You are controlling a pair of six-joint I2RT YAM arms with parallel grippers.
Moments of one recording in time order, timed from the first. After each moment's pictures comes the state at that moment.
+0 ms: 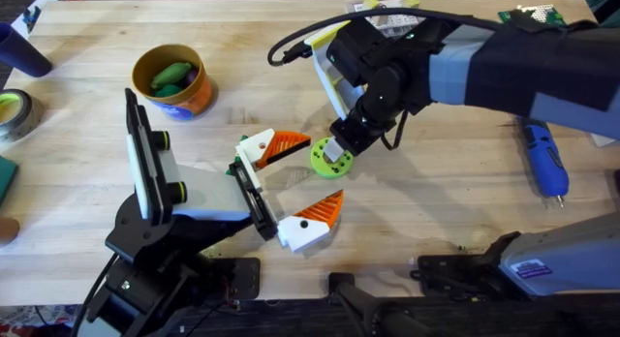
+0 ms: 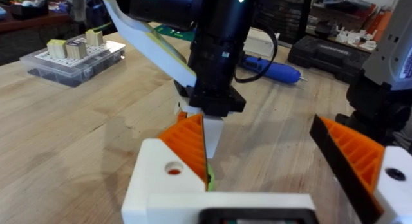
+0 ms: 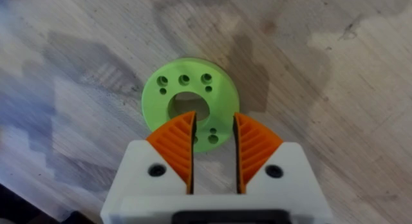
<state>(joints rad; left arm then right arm) -0.50 0.00 0.01 -0.06 0.59 -0.11 0.66 1.68 1.14 -0.85 -0.12 -0.01</state>
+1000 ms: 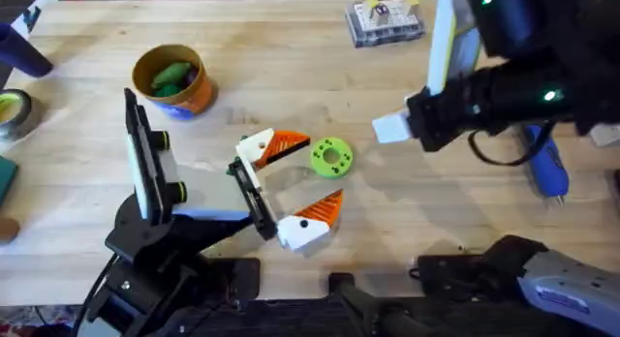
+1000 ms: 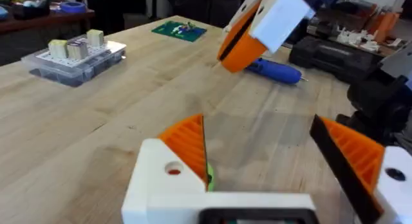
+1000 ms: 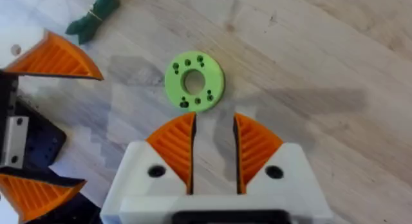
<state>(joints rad) -0.50 0.00 0.01 -0.06 0.58 -0.11 0.57 1.13 1.09 -0.99 -0.13 0.11</state>
